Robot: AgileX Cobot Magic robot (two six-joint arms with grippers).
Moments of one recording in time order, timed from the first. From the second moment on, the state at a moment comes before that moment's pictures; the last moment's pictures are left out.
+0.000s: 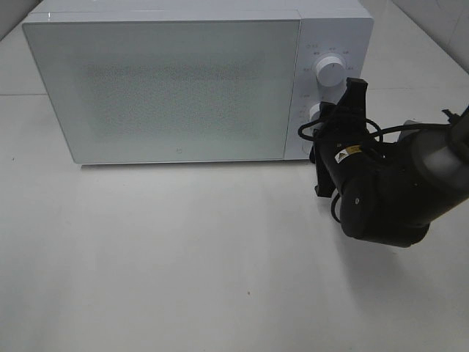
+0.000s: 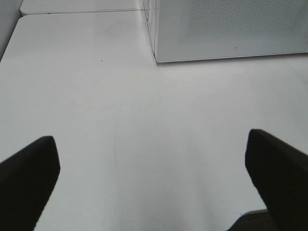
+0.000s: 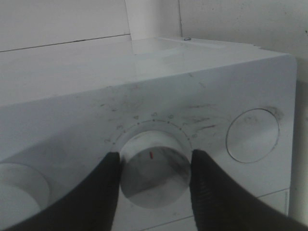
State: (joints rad) left arm -0.08 0.00 -0.50 -0.05 1.04 0.02; right arm 0.58 2.04 -0.70 0.66 -1.19 1.47
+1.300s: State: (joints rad) left arm -0.08 0.00 -0.50 -0.05 1.04 0.02; right arm 0.58 2.04 -0.70 0.64 -1.21 1.47
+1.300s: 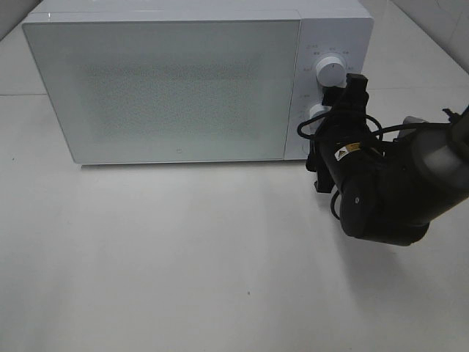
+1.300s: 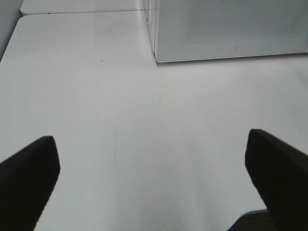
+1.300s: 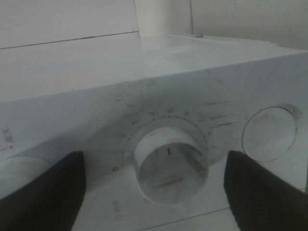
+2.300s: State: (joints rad) left arm -0.08 0.00 -0.50 -0.05 1.04 0.02; right arm 0.58 1.77 -0.42 0.44 -1.11 1.46
